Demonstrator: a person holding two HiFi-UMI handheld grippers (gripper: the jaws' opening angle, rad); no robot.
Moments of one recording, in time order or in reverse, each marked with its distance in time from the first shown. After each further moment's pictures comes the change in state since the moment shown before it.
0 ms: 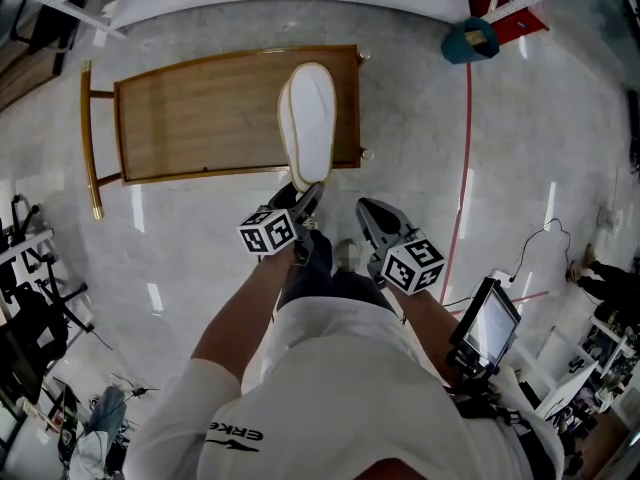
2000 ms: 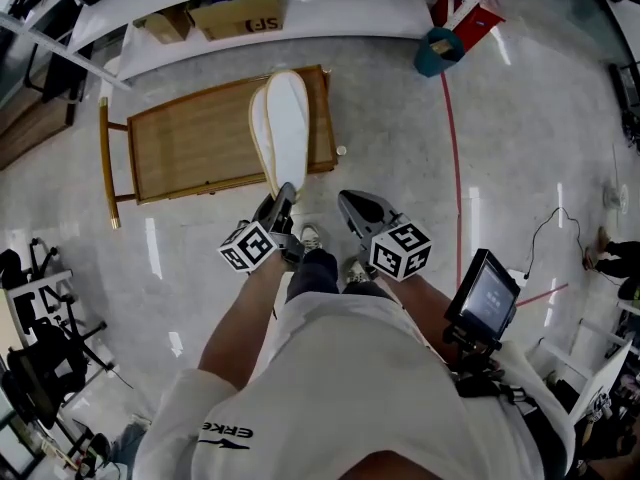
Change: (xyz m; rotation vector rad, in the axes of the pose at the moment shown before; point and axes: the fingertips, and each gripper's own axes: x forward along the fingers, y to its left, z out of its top) left arm -0.069 -0.098 0.045 0.013 -0.237 -0.106; right arm -0.060 0.042 0.038 -0.088 -0.159 0.067
